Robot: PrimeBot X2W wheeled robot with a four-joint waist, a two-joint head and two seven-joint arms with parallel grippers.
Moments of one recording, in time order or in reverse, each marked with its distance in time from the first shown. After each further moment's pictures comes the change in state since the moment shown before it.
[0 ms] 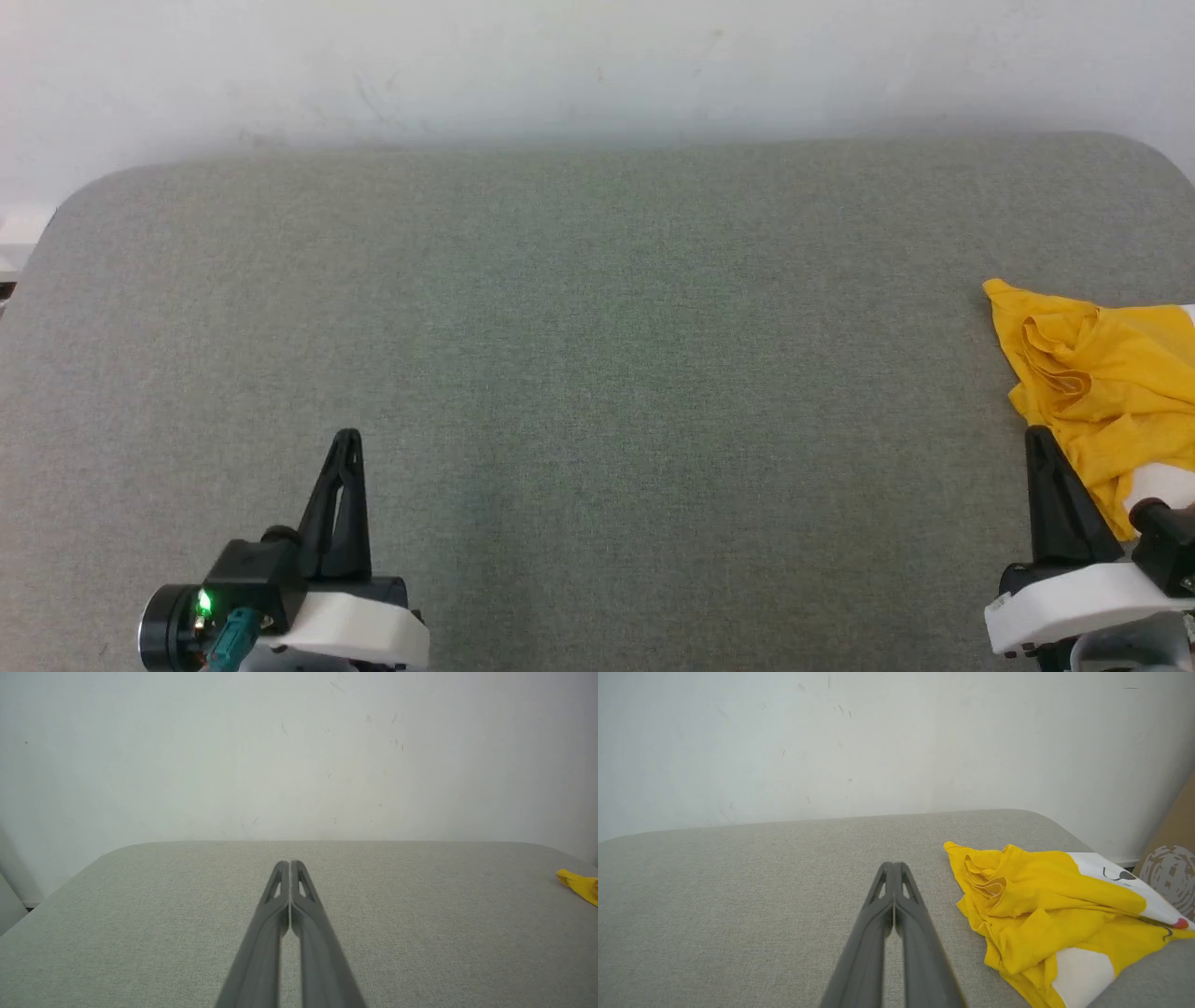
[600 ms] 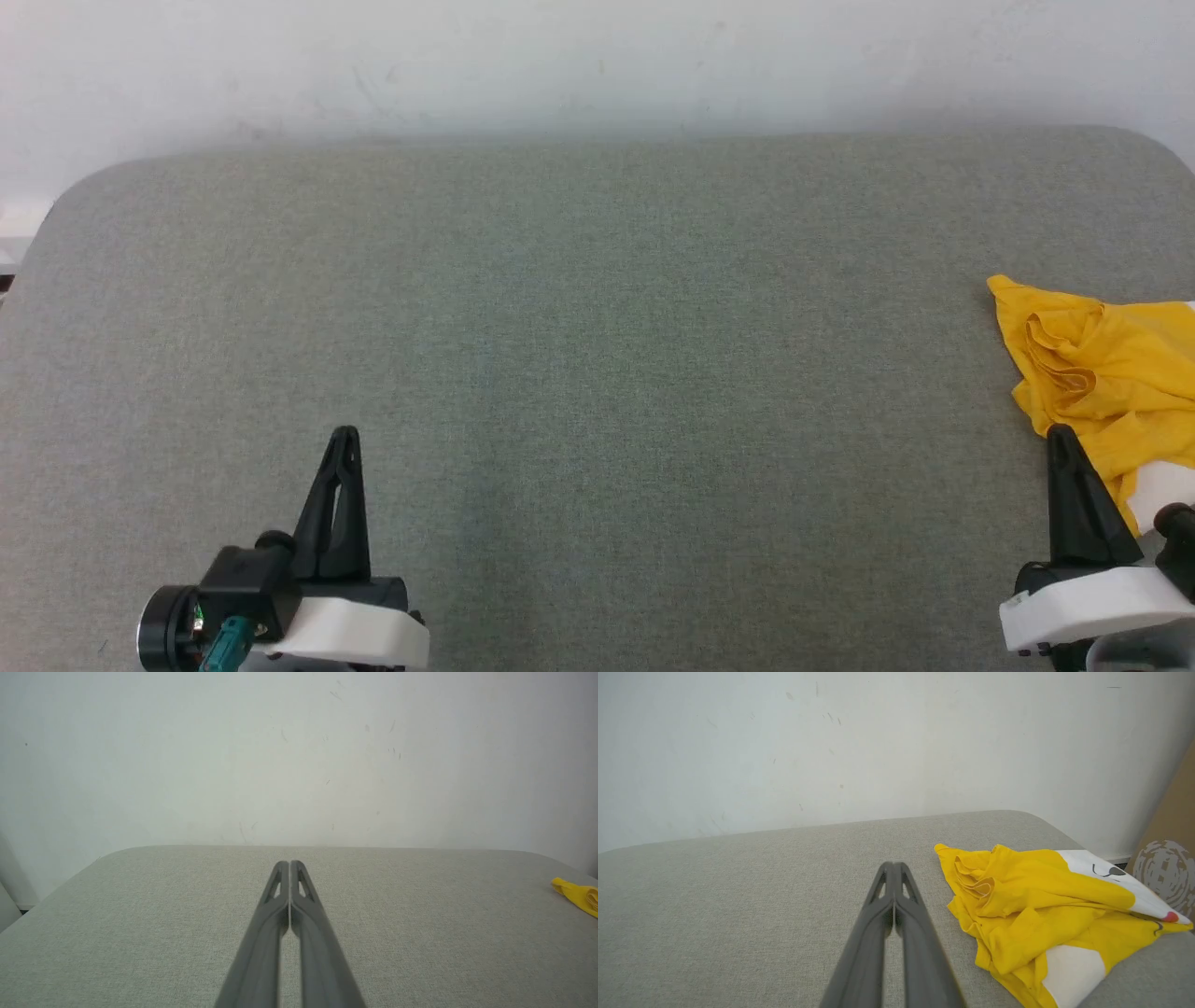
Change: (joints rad) left arm 0.002 0.020 -0.021 -0.010 -0.032 0.018 -0.037; right arm 0.001 0.000 -0.027 0.003 0.025 0.000 -0.026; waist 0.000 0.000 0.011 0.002
